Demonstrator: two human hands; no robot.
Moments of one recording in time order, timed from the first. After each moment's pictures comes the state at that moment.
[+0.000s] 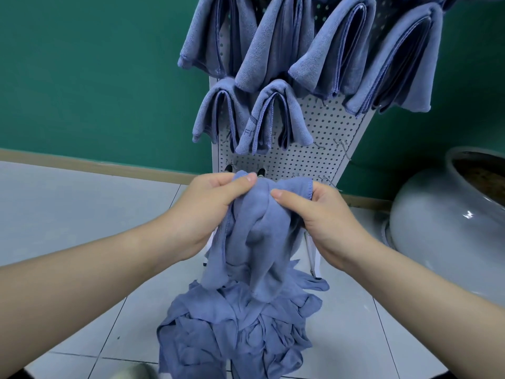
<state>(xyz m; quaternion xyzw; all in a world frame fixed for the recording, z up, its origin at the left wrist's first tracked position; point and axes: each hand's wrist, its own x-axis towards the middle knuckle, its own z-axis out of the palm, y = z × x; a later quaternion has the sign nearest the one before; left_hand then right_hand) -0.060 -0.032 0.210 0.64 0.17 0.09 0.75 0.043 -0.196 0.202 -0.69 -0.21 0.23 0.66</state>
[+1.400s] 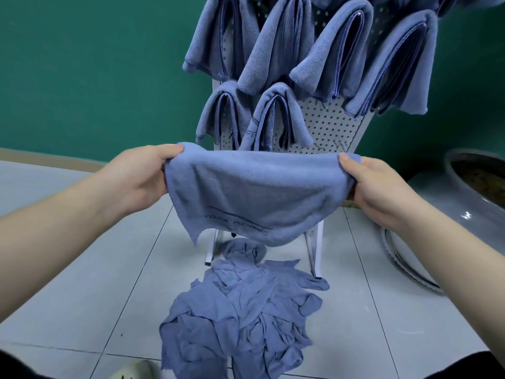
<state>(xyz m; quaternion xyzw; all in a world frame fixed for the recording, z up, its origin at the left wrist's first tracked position) -0.068 0.065 0.229 0.60 0.30 0.14 0.73 0.118 -0.238 0.230 -0.75 -0.18 0.18 0.61</state>
